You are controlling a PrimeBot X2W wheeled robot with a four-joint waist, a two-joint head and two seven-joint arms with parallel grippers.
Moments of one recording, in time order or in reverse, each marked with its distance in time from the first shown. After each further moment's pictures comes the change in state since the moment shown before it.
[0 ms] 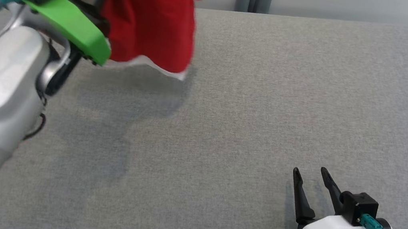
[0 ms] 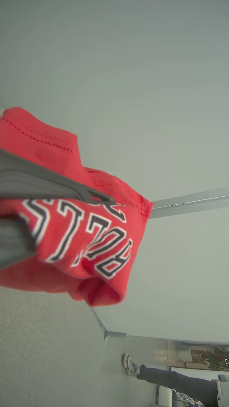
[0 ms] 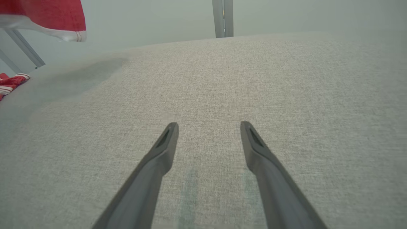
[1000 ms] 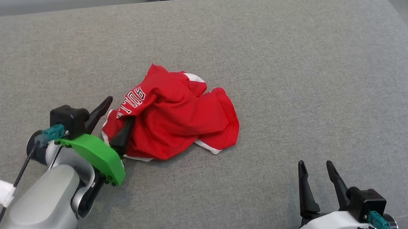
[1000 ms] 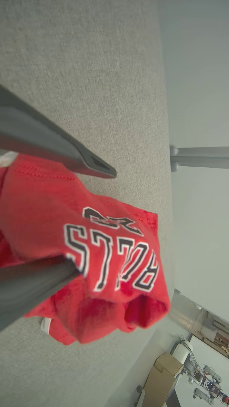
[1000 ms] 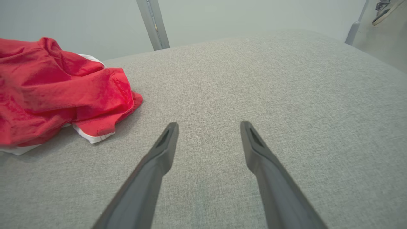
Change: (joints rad) left arm 0.518 -0.235 0.260 0.150 0.095 -0.009 -0.004; right arm 0.000 0.001 -0.015 -0.038 0.014 0.000 -0.001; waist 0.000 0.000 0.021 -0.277
